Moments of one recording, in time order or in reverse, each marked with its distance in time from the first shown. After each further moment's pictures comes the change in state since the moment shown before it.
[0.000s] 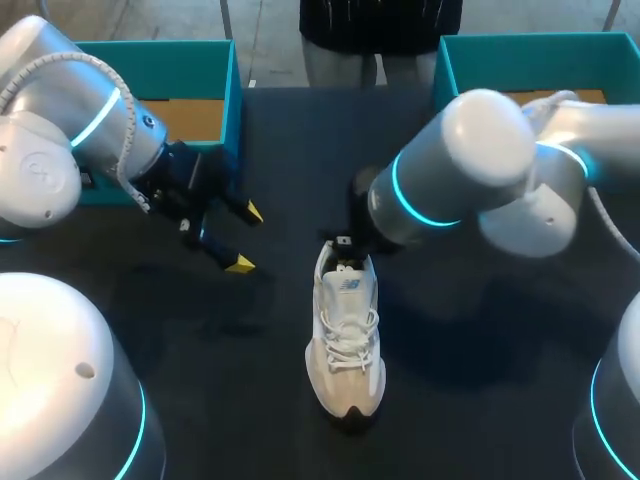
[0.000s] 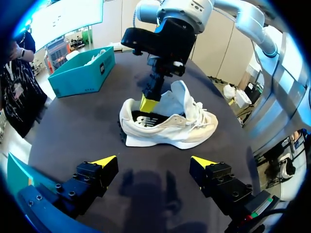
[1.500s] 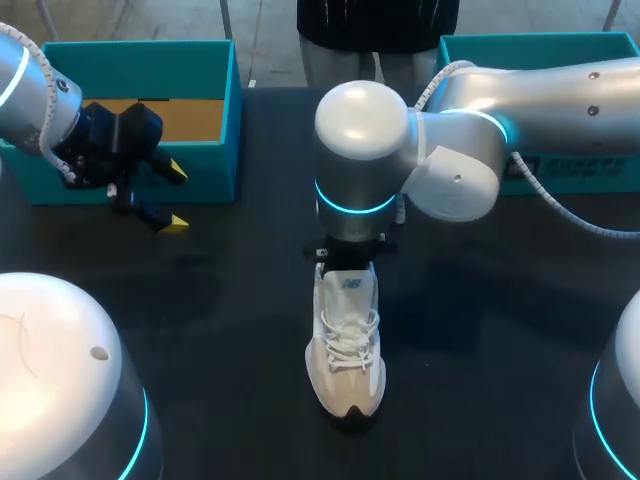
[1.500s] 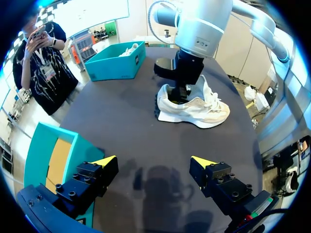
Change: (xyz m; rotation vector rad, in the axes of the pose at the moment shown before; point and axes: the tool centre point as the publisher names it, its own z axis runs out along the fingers) left arm -0.034 0.050 -0.095 -0.065 -0.199 -0.109; right arm -0.033 -0.014 0.049 0.175 -0.337 0.059
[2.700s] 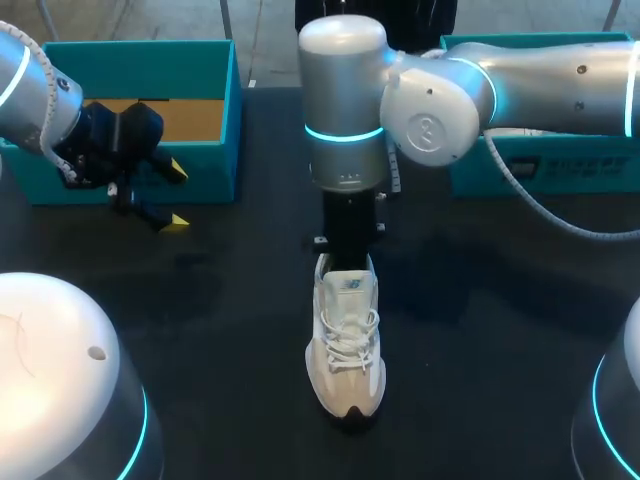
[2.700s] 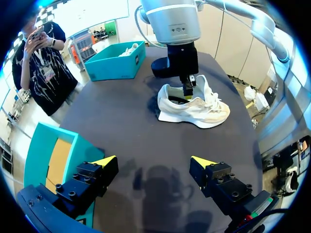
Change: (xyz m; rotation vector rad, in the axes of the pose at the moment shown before) left arm -0.001 0.000 0.000 -0.001 0.002 0.000; right arm -0.002 -0.046 -0.045 0.445 -0.036 -0.012
